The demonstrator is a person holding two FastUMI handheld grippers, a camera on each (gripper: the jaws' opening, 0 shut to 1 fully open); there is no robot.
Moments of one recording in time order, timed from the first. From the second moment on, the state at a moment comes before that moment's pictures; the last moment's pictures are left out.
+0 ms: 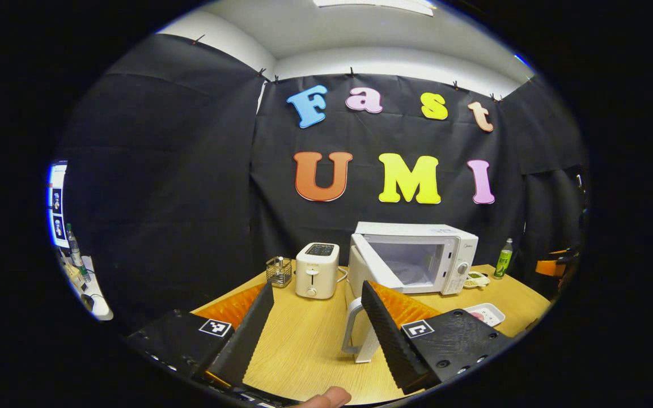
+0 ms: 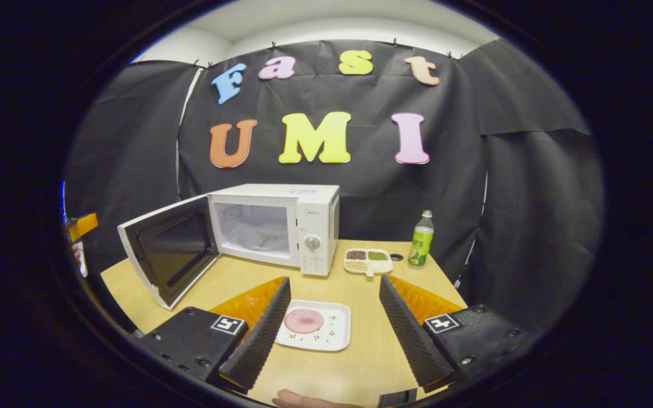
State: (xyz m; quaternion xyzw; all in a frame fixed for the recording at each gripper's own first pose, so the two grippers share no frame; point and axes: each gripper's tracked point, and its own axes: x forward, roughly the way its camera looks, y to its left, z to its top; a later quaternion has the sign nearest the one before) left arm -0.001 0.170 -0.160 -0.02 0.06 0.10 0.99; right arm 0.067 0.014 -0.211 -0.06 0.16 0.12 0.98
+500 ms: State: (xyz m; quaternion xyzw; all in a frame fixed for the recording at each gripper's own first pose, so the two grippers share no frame) left arm 0.024 0.123 -0.105 -0.02 0.02 0.08 1.00; right arm 0.134 -0.022 -0.306 -0.03 0.41 0.15 0.90
